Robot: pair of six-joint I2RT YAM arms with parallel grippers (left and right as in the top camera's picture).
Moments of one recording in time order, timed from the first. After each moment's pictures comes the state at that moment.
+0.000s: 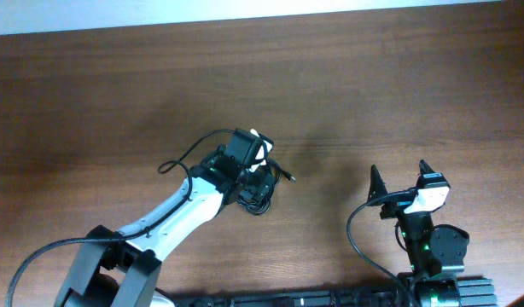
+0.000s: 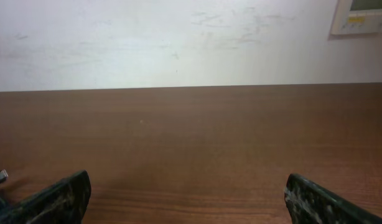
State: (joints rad) left arm -0.59 1.60 0.86 -0.36 -0.11 0.09; right arm -0.05 0.01 0.01 -0.06 -0.11 0.06
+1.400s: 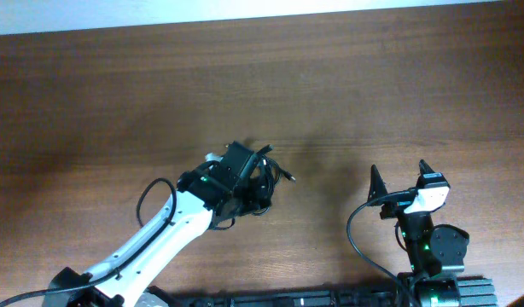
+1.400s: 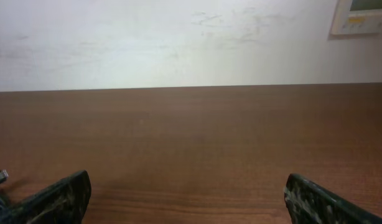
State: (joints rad) left arm -0.63 1.43 0.90 -0.80 0.05 -0.89; right arm -0.05 0.01 0.01 -0.06 -0.11 0.06
